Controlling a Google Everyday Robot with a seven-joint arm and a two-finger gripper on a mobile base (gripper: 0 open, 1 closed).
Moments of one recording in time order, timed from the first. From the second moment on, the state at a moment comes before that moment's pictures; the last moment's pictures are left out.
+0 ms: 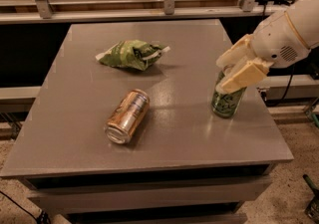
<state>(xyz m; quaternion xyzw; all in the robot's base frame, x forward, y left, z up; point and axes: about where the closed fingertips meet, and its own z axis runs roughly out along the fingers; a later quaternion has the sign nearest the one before) 0.503 -0.149 0.927 -0.62 0.71 0.16 0.29</state>
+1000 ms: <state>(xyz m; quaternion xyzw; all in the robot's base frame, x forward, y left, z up) 0.509 -0.144 0.974 -0.65 0.68 0.11 0.32</state>
